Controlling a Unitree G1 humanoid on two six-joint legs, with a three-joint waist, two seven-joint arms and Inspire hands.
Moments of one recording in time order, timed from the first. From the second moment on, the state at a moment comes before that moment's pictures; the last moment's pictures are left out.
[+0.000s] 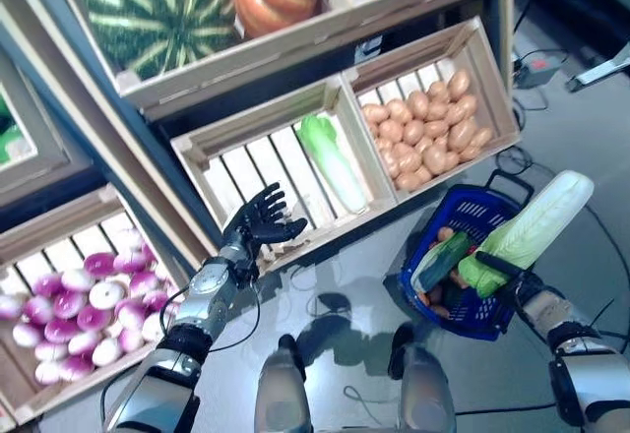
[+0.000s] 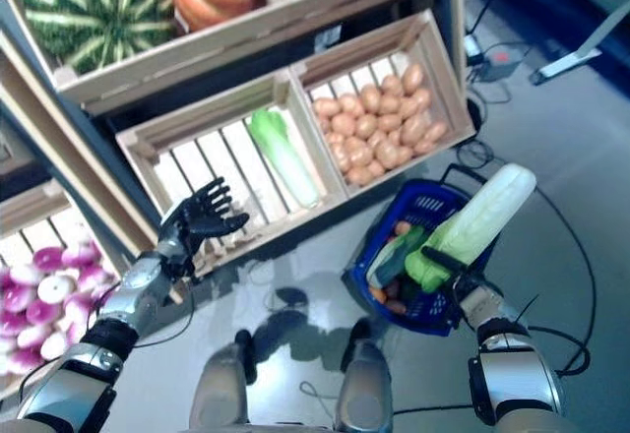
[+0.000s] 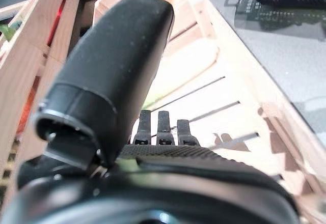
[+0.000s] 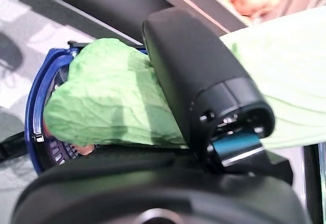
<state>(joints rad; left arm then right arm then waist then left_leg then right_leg) -0.46 0.45 -0.26 0.68 -0.74 -0.16 -0.12 -0.59 -0.59 0.02 1.22 1.01 0.20 0.01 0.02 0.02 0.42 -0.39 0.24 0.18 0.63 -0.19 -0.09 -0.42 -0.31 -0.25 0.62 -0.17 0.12</state>
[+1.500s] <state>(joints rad) -0.96 0.77 -0.59 0.57 0.06 -0.27 0.45 -0.73 -0.68 0.05 1.27 0.95 0.21 0.03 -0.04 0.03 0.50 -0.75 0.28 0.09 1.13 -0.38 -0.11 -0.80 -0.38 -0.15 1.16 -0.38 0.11</state>
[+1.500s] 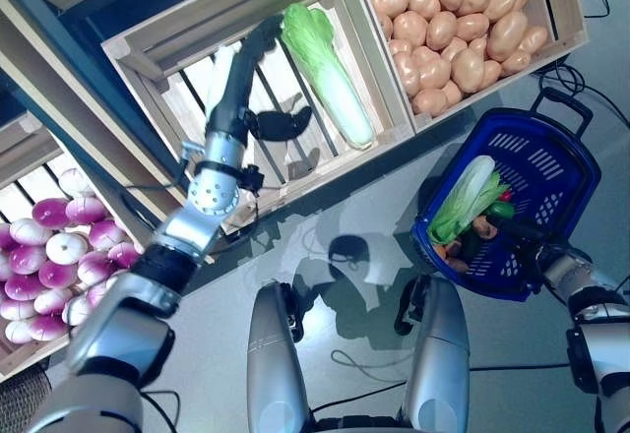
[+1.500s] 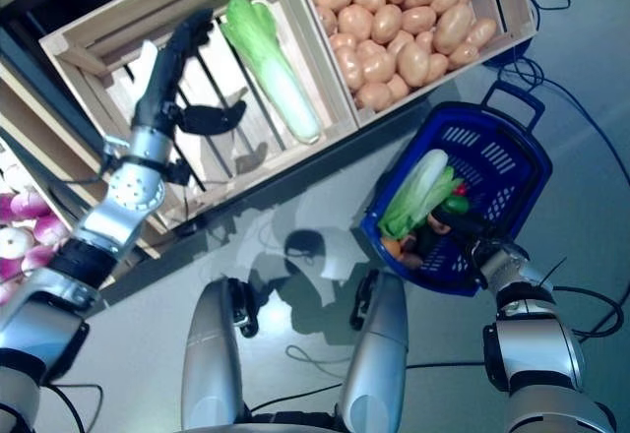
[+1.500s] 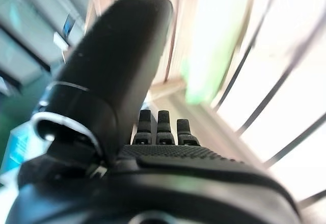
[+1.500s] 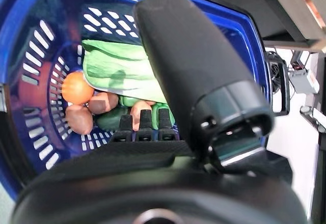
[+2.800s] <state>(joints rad) -1.34 0.88 -1.18 0.93 0.75 -0.16 0.51 -0.66 -0.70 0.17 0.88 1.11 0.05 0.18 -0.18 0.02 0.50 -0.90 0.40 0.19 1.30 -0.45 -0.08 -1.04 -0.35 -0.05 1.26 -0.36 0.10</state>
